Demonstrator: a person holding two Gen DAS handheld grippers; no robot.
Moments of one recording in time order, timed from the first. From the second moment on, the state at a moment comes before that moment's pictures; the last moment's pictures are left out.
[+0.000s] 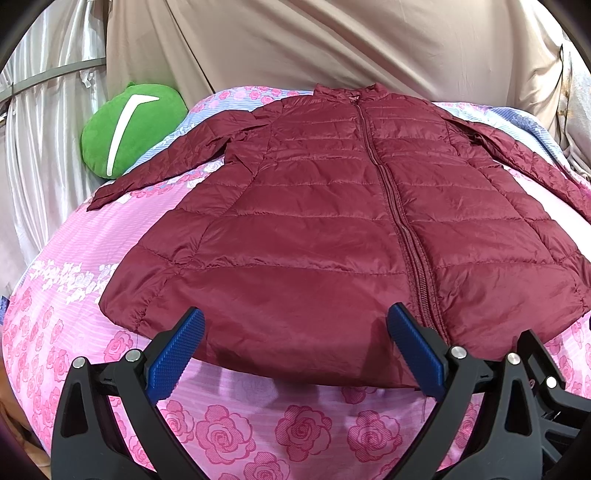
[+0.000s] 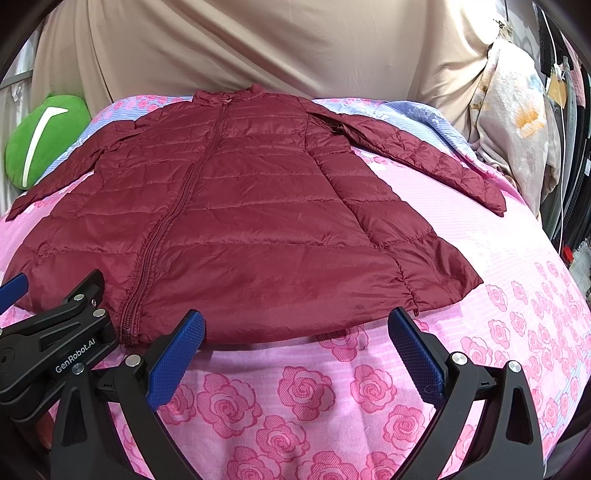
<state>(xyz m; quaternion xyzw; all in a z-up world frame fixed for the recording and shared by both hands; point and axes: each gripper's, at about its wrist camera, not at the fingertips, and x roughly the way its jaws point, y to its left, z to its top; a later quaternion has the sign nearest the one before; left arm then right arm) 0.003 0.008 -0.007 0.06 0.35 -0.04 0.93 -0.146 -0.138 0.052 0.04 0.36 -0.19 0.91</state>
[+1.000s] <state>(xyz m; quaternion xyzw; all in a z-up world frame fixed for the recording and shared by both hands) 0.059 0.060 0.063 0.02 0.32 -0.04 0.95 -0.149 -0.488 0.066 0.30 0.31 -0.34 0.84</state>
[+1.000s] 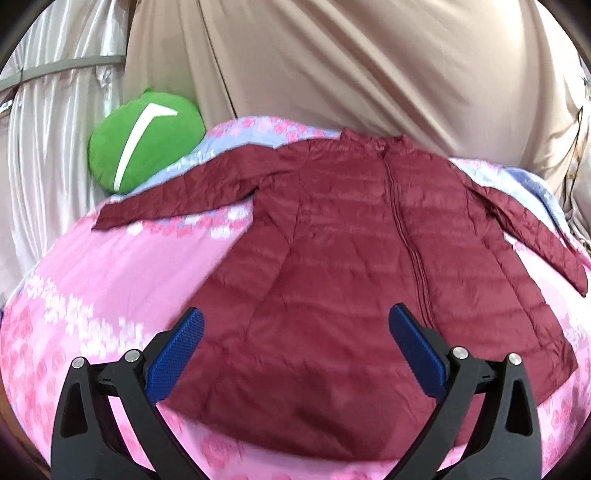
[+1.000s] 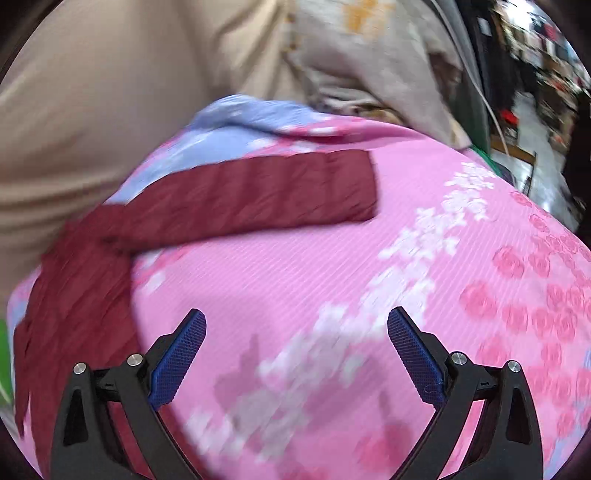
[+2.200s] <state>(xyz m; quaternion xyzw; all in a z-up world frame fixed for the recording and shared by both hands) 0.225 0.079 0.092 -0.06 0.32 -0.08 0.94 0.242 -0.150 0.221 0.02 0.25 0.12 0.96</state>
